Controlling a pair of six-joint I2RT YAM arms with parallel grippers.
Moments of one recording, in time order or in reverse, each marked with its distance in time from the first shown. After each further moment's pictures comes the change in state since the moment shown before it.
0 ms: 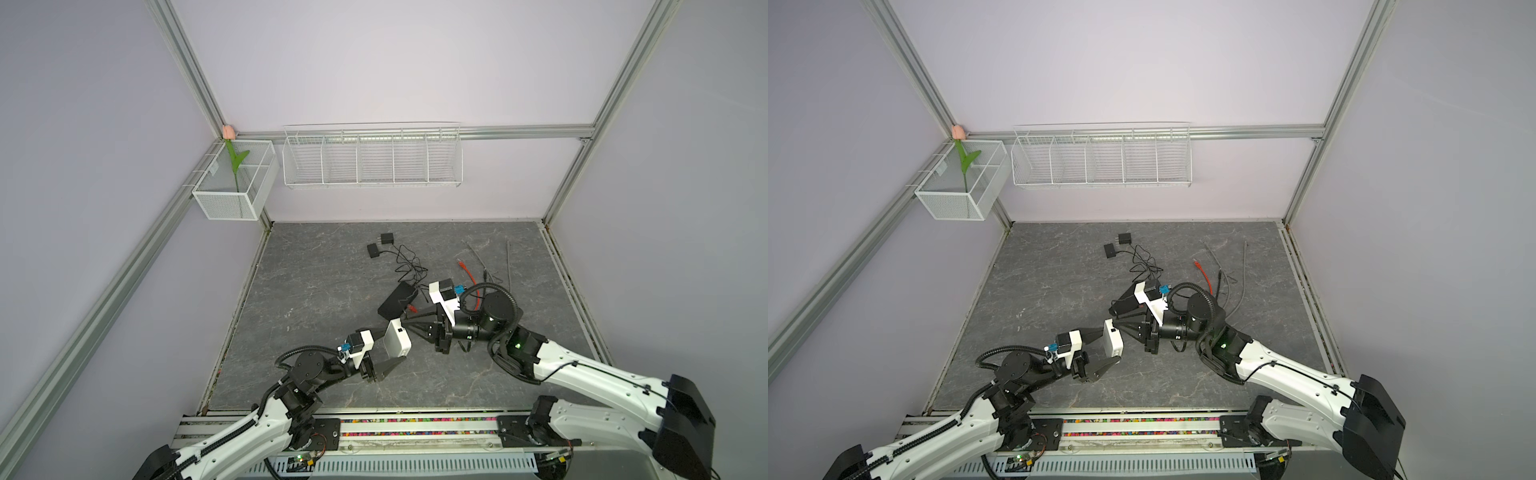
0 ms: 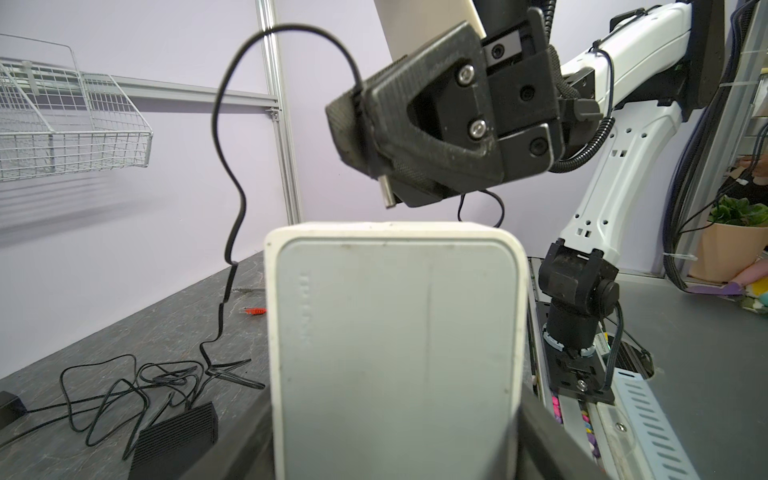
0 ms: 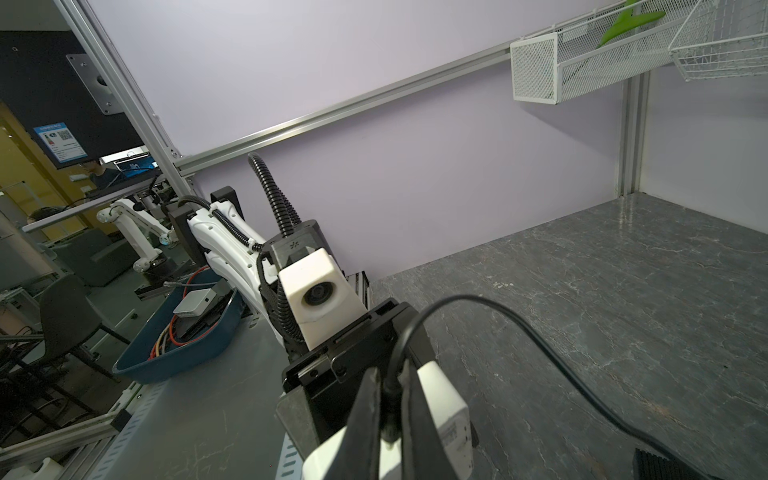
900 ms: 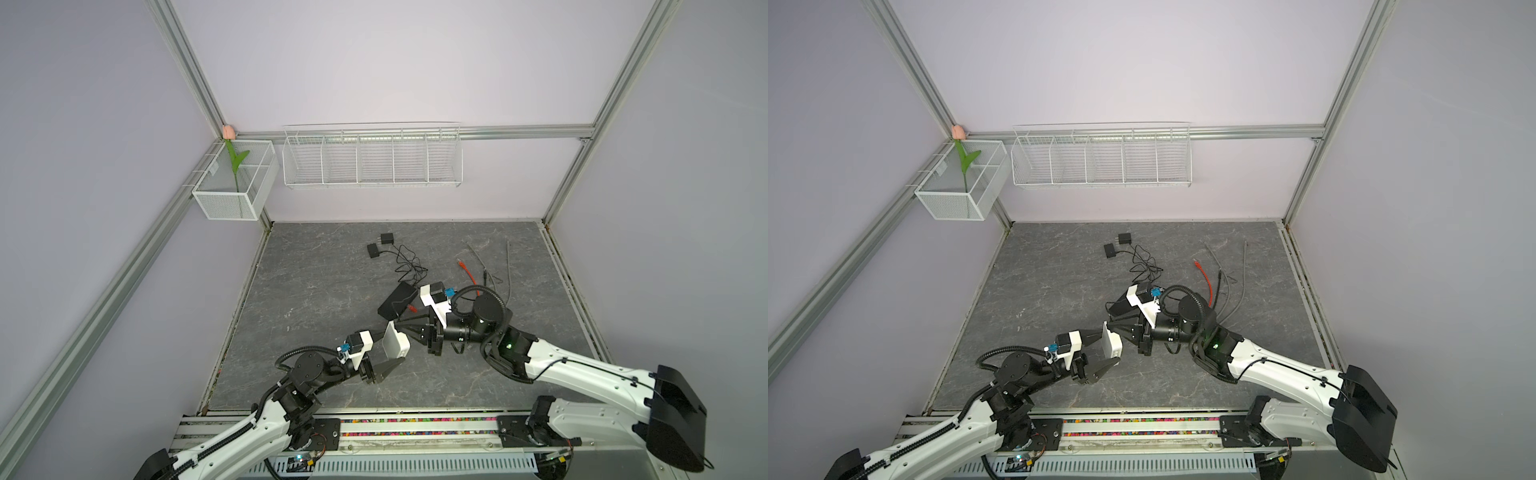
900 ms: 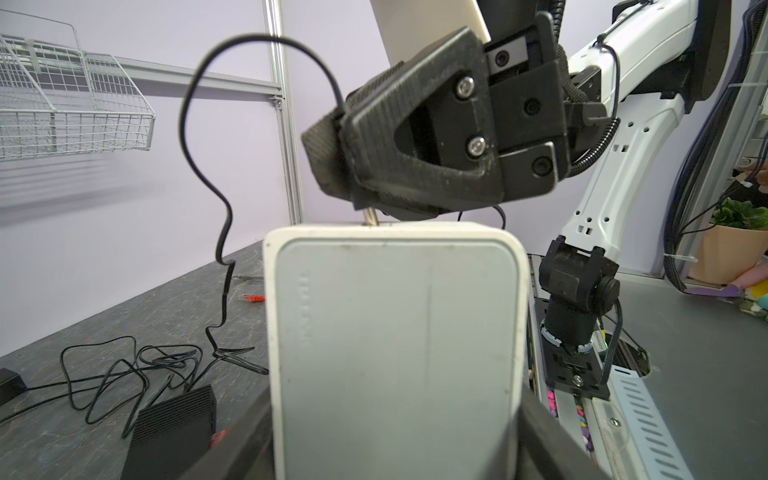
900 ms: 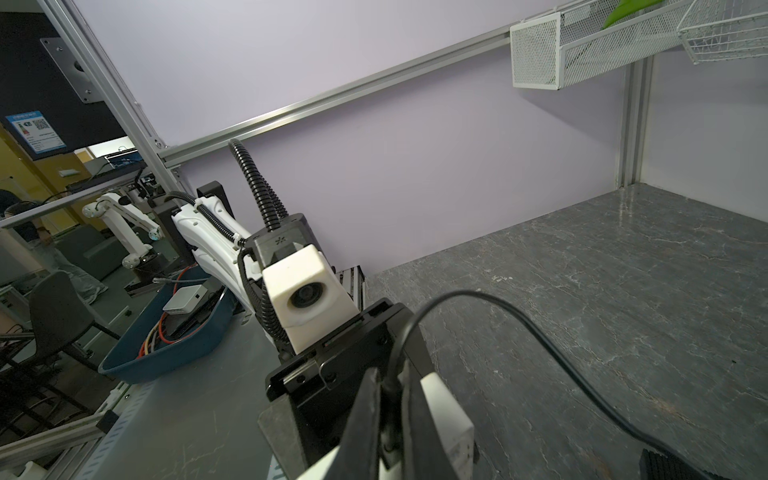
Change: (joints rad) left arm -0.004 -0.045 -0.010 -0.051 -0.020 -0.023; right arm 0.040 0.052 0.001 0.033 0.053 -0.018
